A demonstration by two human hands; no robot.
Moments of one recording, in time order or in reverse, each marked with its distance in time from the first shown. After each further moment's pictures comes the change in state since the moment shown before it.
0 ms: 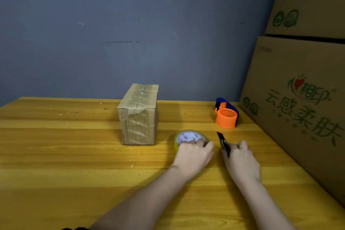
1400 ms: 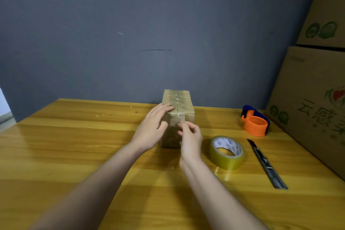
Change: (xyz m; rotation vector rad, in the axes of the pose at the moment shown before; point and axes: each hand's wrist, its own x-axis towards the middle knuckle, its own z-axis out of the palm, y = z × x) left_hand -0.072 -0.196 -0.080 -0.672 0.039 -0.450; right_hand -0.047 -0.246 -0.013 1.670 -0.123 0.310
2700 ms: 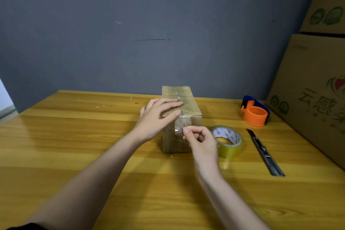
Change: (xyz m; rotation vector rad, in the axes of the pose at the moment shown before) left_hand -0.007 0.021 -0.003 -0.003 -0.049 -0.028; right_hand -0.029 -0.002 -0.058 -0.130 -0.197 -0.213
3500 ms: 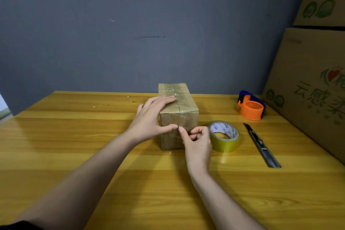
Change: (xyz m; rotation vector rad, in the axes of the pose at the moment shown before) left_hand -0.008 -0.007 -0.003 0.208 -0.047 0.104; right_hand 0.005 0.032 0.007 -0.338 0.280 -0.015
